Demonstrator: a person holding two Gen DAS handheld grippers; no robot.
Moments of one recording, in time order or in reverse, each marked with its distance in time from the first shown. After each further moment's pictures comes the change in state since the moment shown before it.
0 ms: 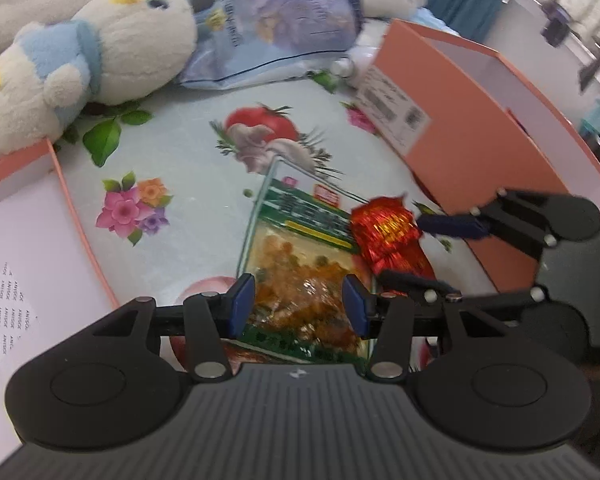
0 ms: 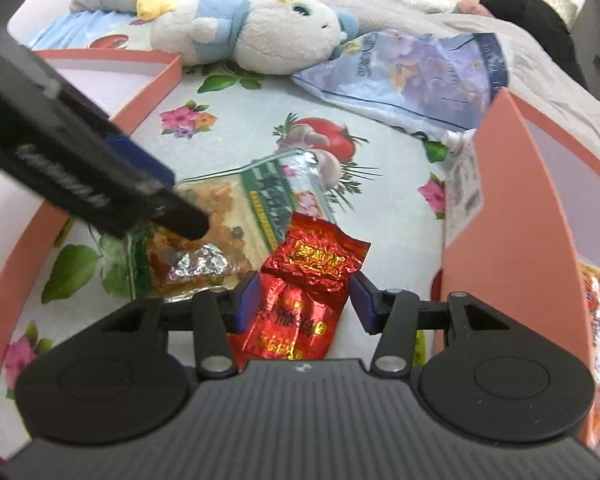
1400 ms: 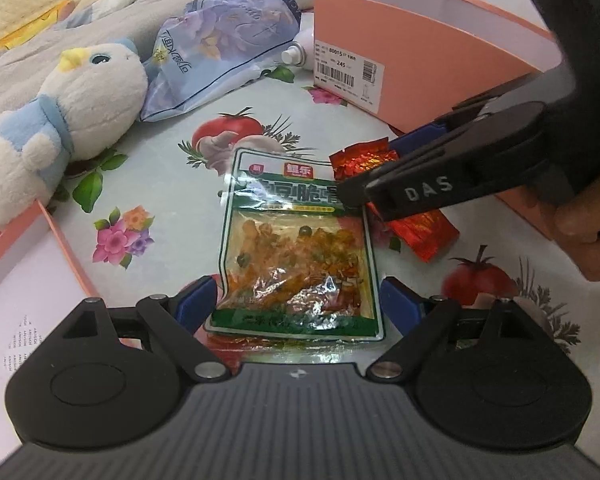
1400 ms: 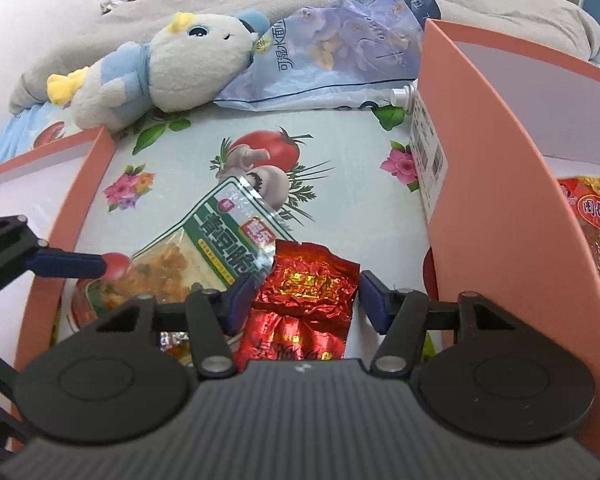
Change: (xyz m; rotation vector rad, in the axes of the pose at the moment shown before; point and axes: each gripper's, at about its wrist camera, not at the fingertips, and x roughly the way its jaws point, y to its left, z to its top) left arm 0.014 -0.037 -0.028 0.293 -0.042 0.140; right arm 0.026 -0.048 0.008 0.372 0.025 0.073
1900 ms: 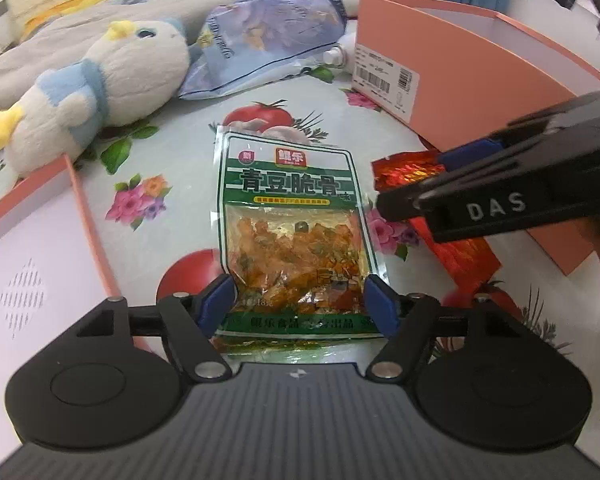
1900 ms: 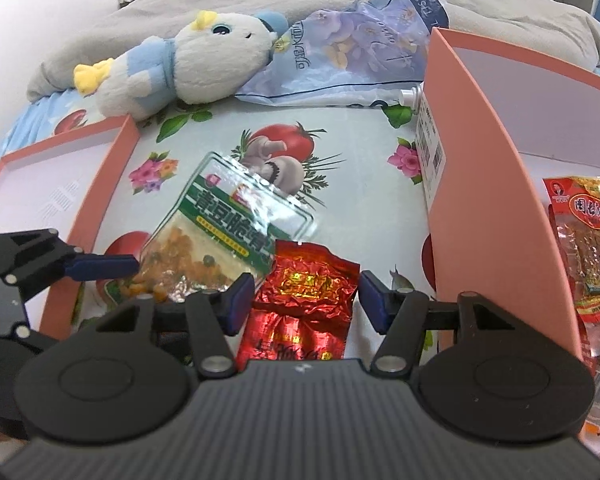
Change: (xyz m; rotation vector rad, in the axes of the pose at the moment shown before) left arm -0.002 -0.017 -0.011 -0.188 -0.020 0.105; right arm -0.026 0.004 -0.008 -0.036 0.019 0.019
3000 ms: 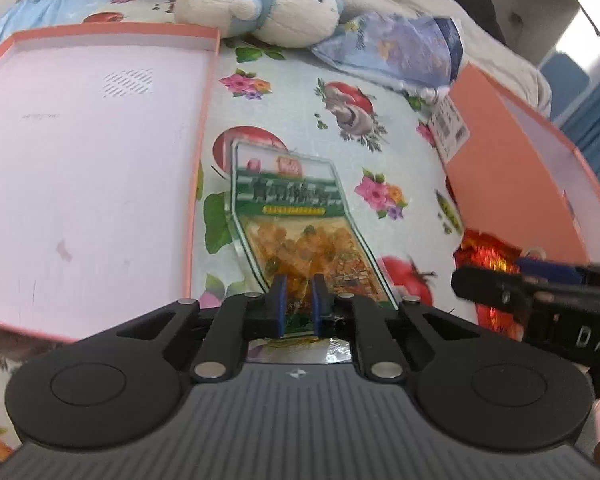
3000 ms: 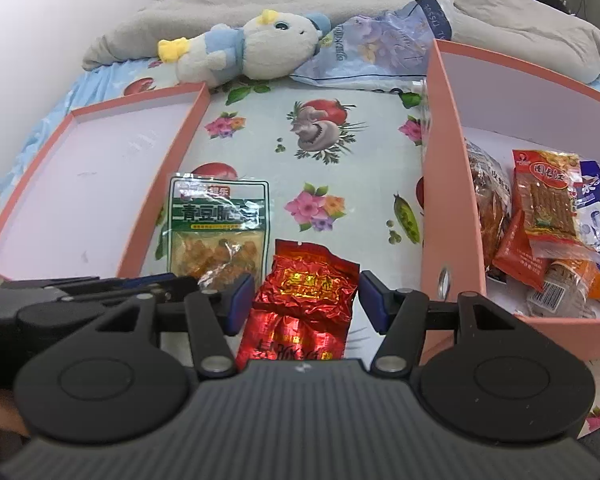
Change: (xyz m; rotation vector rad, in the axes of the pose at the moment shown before) left arm -0.082 -0.041 -0.064 -0.636 -0.036 0.110; right arm -0.100 0.013 -0.048 -0.079 0.032 0.066
